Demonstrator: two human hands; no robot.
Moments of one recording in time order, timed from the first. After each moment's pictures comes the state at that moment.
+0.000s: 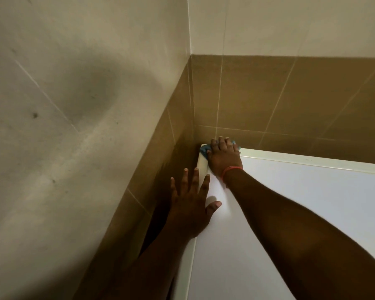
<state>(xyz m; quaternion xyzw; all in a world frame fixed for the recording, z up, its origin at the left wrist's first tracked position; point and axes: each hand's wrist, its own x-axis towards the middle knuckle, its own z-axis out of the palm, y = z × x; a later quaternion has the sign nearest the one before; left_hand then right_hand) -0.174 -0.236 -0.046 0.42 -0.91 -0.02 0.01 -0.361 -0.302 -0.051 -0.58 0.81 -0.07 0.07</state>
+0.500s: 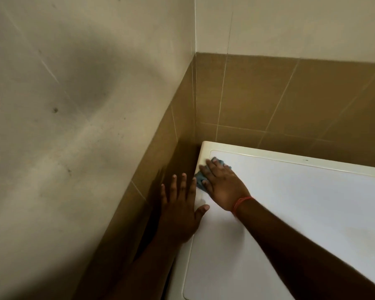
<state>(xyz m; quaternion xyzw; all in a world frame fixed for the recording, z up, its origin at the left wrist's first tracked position) -0.143 -0.218 -0.052 0.47 -0.88 -0.04 0.01 -0.329 -0.218 -0.059 -0.71 0.70 -0.07 0.05</state>
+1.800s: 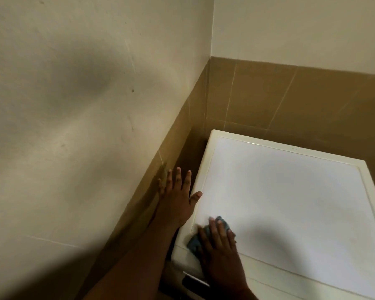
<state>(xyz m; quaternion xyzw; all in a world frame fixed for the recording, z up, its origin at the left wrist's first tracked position) -0.070 -0.131 0.012 0.52 -0.85 -0.08 -0.01 -0.174 0.044 -0.049 -0.68 0.73 -0.06 0.09</state>
